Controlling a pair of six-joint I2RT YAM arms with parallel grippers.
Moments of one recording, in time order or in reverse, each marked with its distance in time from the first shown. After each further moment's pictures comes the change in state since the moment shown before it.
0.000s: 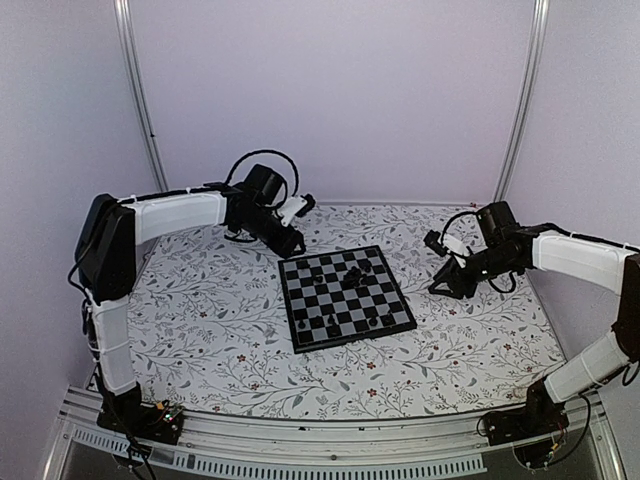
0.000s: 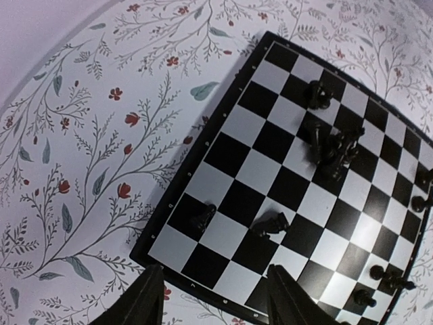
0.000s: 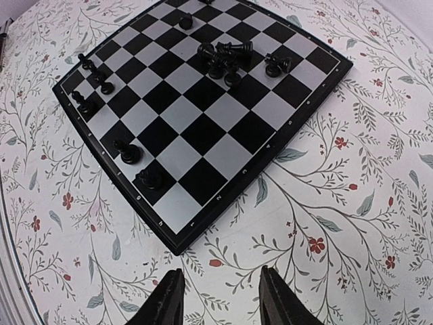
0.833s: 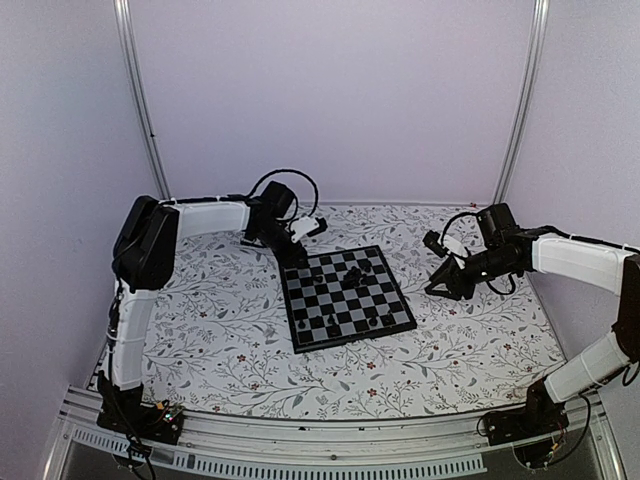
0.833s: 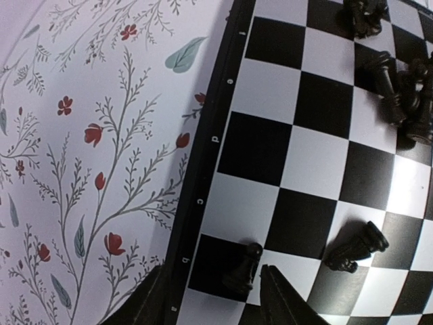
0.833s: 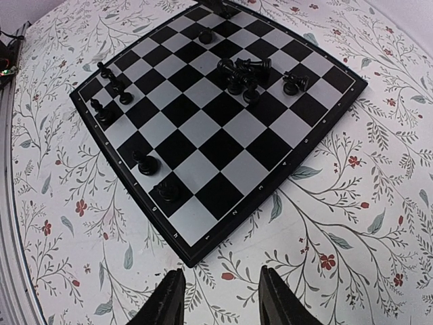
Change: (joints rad) left arm 0.033 0.280 0.171 -0.028 0.028 0.352; right arm 0.000 -0.003 -0.024 0.056 -0.078 -0.009
